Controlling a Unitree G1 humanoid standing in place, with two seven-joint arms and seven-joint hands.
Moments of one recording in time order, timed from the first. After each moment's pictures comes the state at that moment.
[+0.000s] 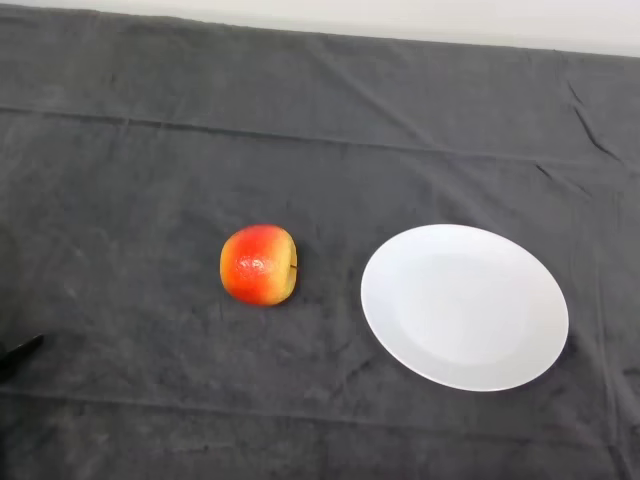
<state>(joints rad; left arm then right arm) -0.38 0.50 0.09 1.20 -0.30 -0.68 0.27 -0.45 -0.33 -0.83 1.76 -0.01 -1.24 -0.29</state>
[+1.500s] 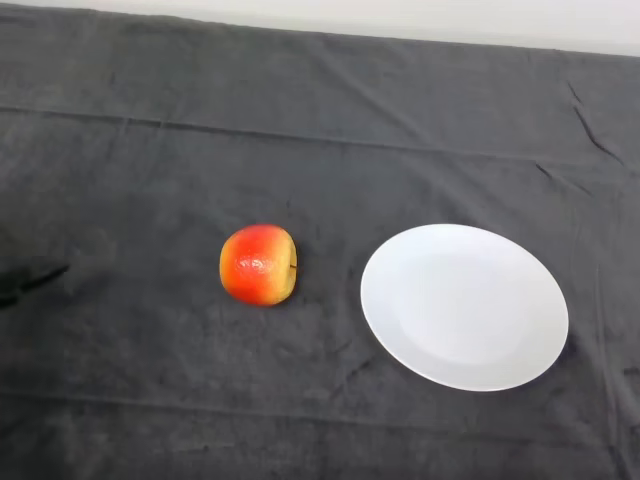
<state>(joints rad) -0.40 0.50 0.03 0.75 -0.02 -0.57 0.39 -0.45 -0.33 -0.83 1.76 -0.01 -1.24 -0.29</state>
